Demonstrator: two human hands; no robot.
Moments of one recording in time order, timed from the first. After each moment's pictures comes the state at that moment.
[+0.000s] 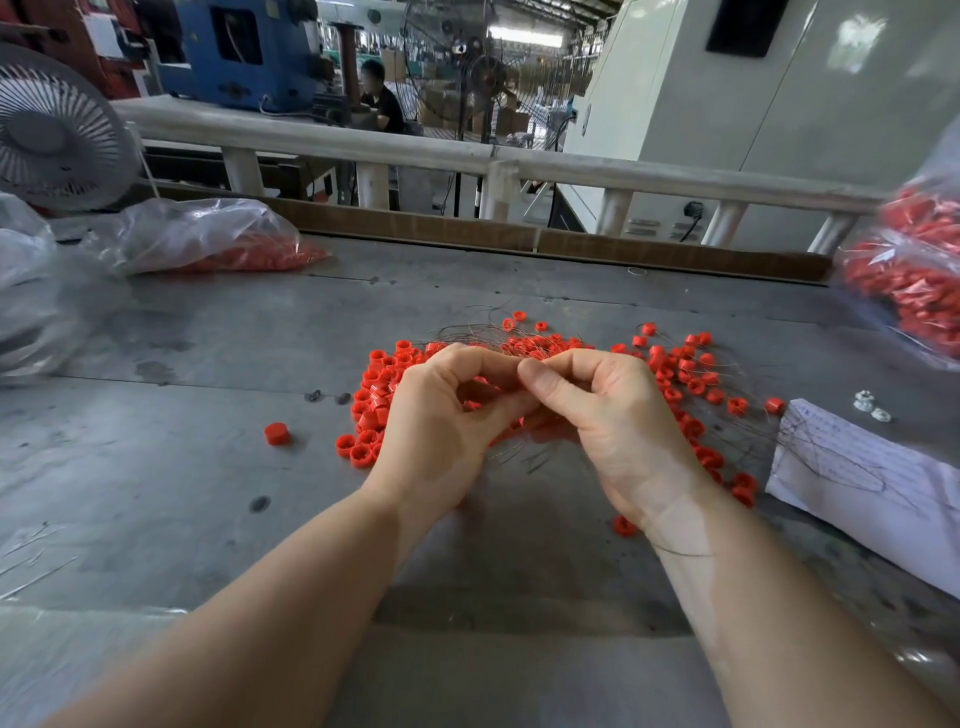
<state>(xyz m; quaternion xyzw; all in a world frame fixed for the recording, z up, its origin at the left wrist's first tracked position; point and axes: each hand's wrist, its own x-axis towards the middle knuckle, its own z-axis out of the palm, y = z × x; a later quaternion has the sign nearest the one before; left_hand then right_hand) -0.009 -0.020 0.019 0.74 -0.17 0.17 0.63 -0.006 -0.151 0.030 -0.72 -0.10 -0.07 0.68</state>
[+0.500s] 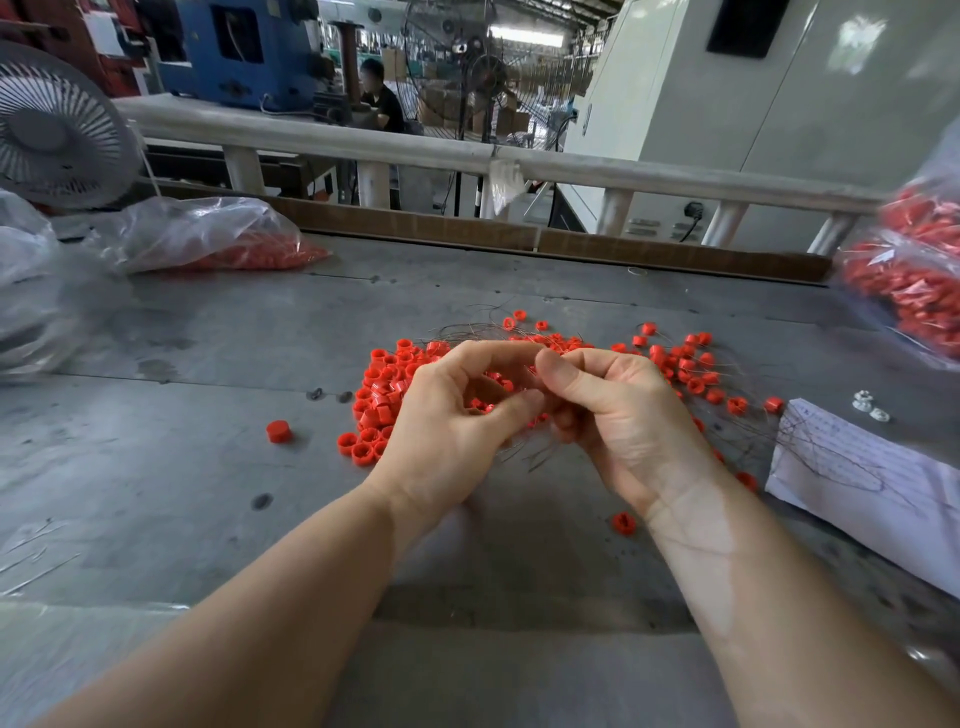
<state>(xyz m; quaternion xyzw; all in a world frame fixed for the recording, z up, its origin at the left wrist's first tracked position) -0.011 -0.020 0.021 0.71 -0.19 0.12 0.66 -0.004 -0.157 0.033 -0.66 -0.06 0.00 0.75</state>
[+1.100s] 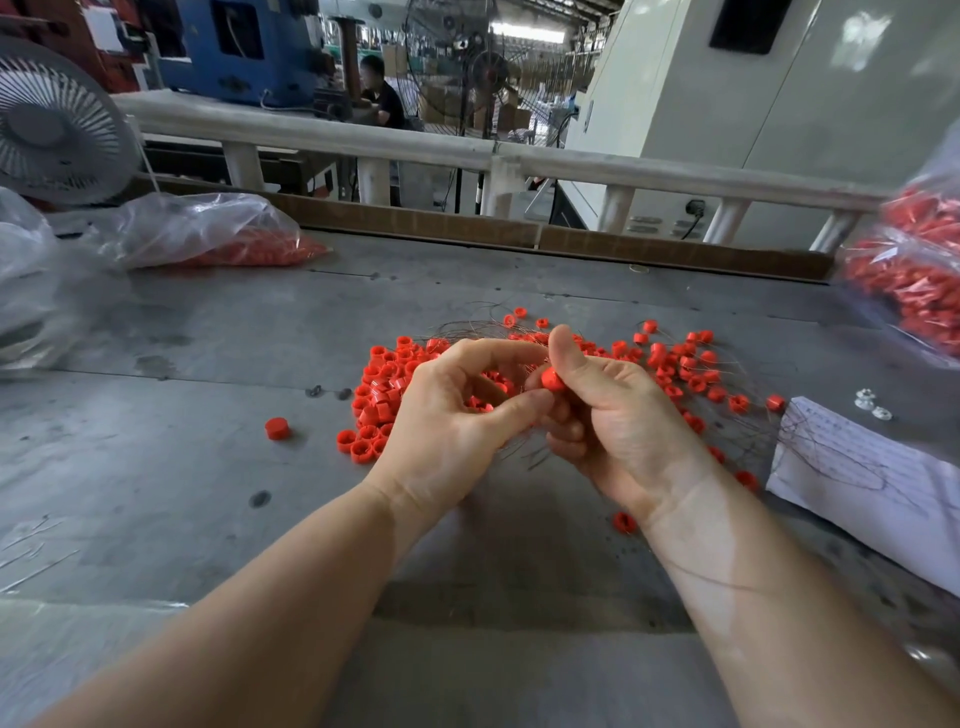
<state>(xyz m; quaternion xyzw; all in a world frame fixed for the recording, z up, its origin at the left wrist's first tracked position) -0.010 -0.020 0.019 0.71 -0.18 0.10 0.68 -0.005 -0.154 0.033 -0.62 -0.04 0.06 0.78</state>
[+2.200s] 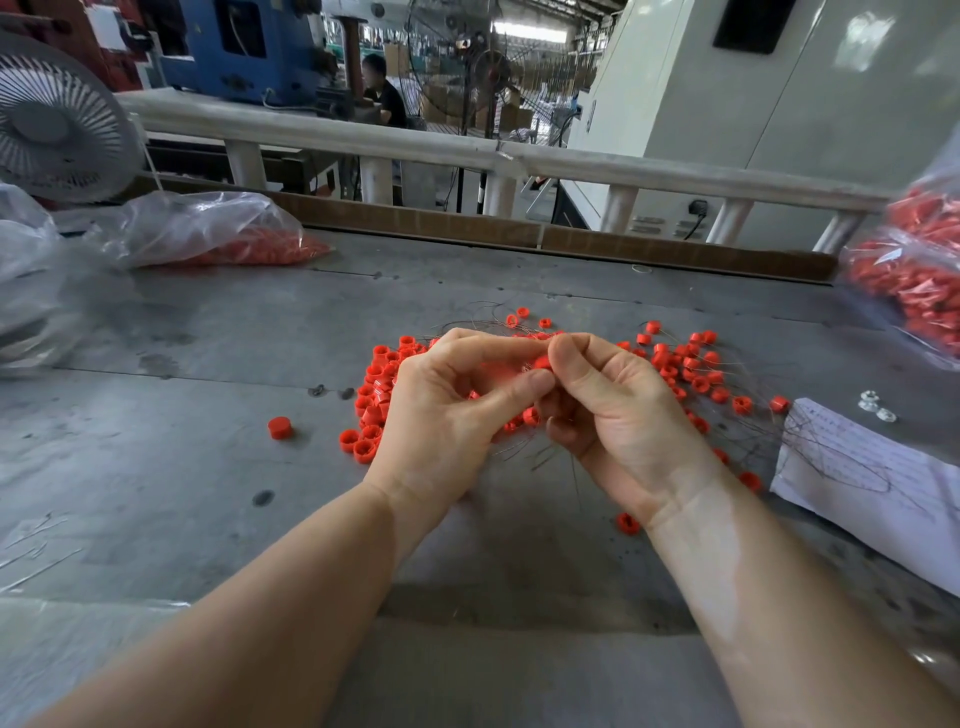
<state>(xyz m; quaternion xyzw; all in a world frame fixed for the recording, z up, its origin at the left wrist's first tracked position) -0.010 -0.023 0.022 0.66 -0.19 0.15 0.71 -0.007 -0.154 0.033 -0.59 -0.09 0.04 0.80</state>
